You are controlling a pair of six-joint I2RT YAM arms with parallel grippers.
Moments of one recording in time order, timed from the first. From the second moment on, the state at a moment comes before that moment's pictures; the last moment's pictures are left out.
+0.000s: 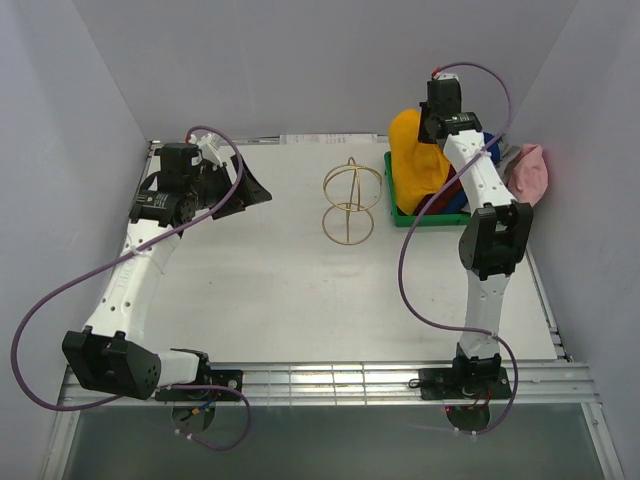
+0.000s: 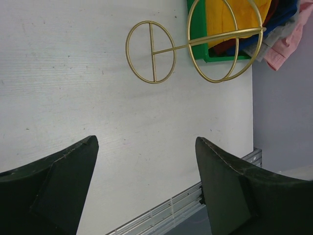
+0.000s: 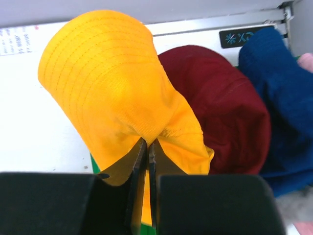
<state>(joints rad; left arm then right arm) -0.18 1.28 1.36 -0.72 0.40 -0.50 0.18 2.16 2.15 -0.65 0.25 0.13</state>
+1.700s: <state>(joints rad) -0.20 1.26 1.28 -0.25 0.63 -0.76 0.18 1.56 1.83 -0.64 -0.60 0.18</state>
